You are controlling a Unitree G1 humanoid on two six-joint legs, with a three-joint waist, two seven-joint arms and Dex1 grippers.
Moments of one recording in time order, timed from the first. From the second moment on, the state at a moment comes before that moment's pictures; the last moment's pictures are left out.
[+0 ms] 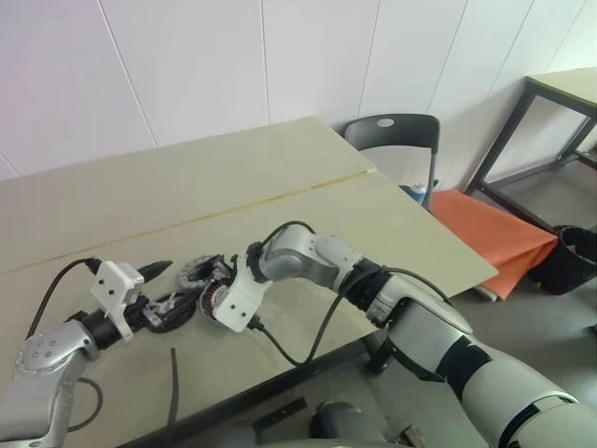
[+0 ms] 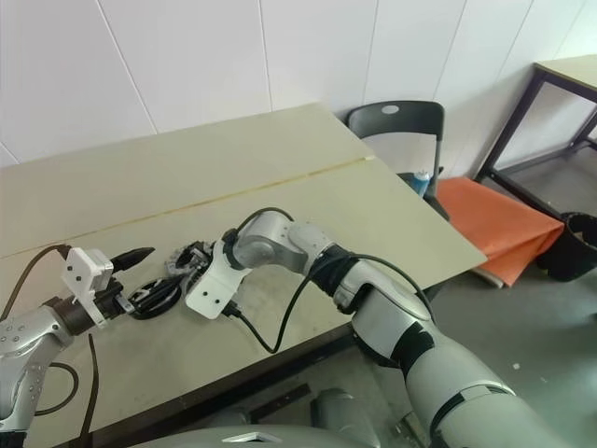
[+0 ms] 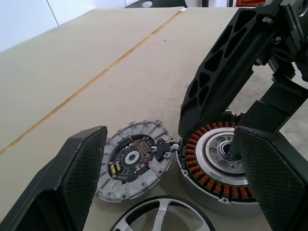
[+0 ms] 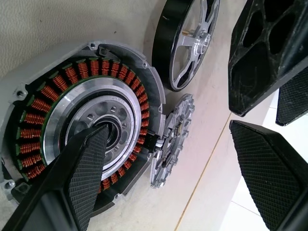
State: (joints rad) left arm 0.23 0.63 0.33 -0.25 -0.43 0.18 -0.83; right arm -1.04 -0.06 0.82 0.66 -0.69 -0.56 0.76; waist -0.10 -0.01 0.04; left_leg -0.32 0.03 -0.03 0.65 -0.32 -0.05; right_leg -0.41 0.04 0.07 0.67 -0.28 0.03
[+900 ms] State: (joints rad) left arm 0.23 0.63 0.33 -0.21 -0.42 0.15 -0.83; right arm -0.94 -0.08 0.79 0.67 -0.64 -0.51 0.81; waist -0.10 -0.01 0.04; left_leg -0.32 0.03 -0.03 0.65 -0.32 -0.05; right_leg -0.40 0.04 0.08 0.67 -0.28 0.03
